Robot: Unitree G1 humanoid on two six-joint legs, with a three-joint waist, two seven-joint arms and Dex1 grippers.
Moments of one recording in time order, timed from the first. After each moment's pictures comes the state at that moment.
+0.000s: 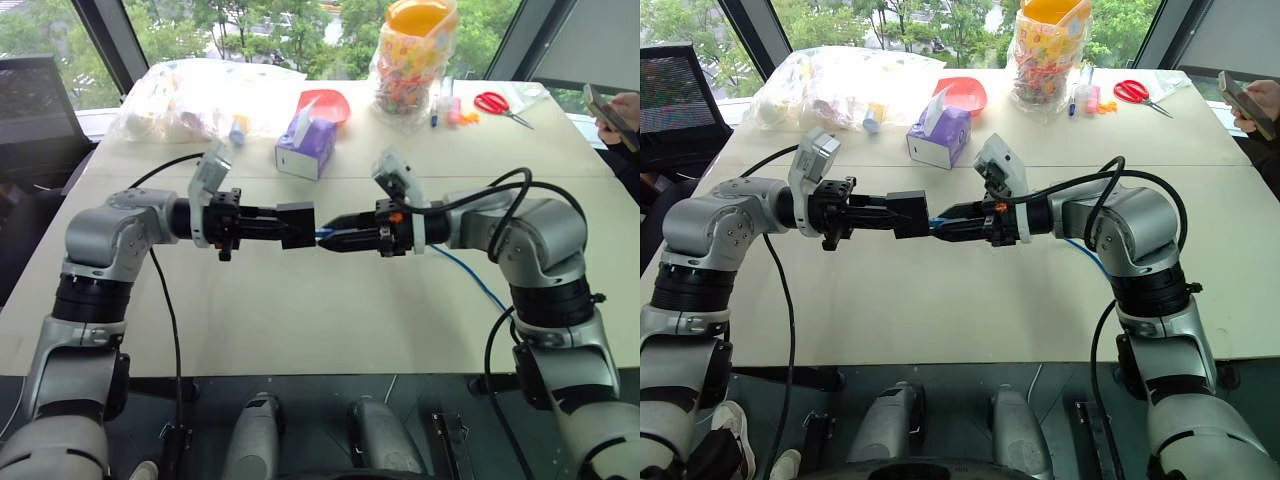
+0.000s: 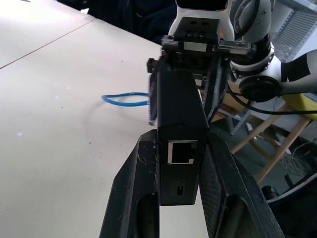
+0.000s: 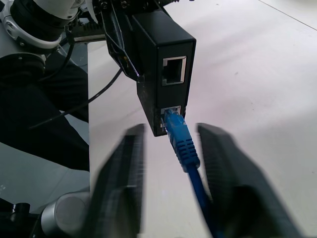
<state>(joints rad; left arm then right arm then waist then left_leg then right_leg) -0.74 0.66 -0.04 0.10 -0.65 0.78 -1.35 -0.81 -0.54 0.11 -0.18 0.63 1.14 0.99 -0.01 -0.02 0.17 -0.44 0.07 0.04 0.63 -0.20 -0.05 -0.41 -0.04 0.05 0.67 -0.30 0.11</state>
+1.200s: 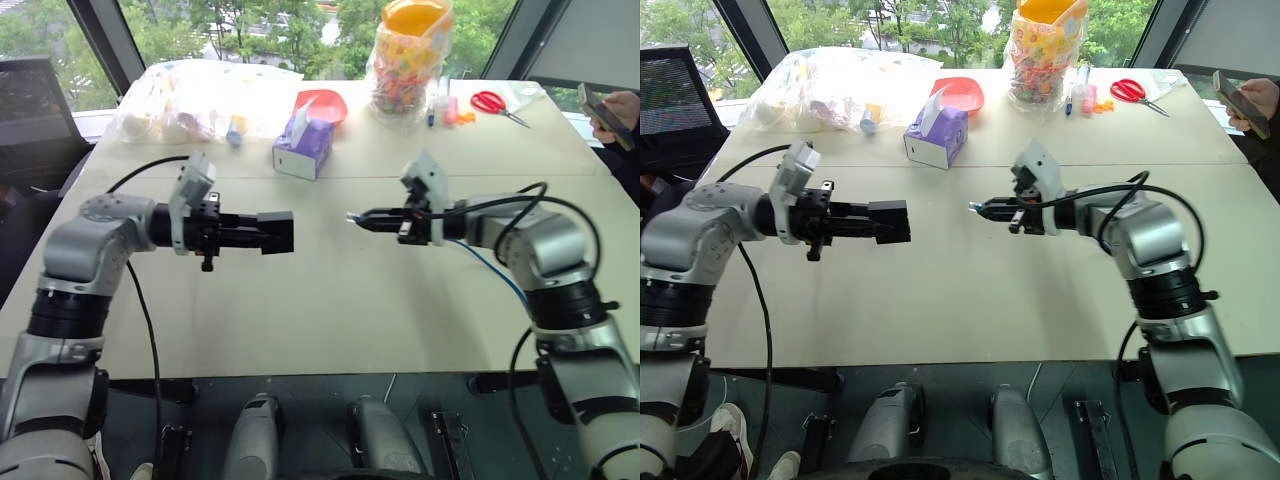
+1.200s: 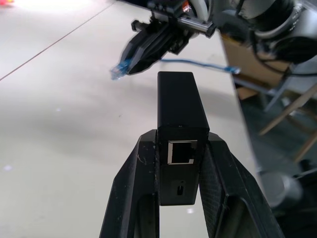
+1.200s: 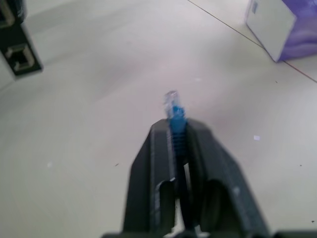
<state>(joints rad) -0.62 0.70 -0.06 0.06 -0.51 0.55 -1.31 -0.78 -0.53 0.17 0.12 0.35 0.74 0.83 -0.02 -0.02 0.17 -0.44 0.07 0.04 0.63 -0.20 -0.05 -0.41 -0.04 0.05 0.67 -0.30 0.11</state>
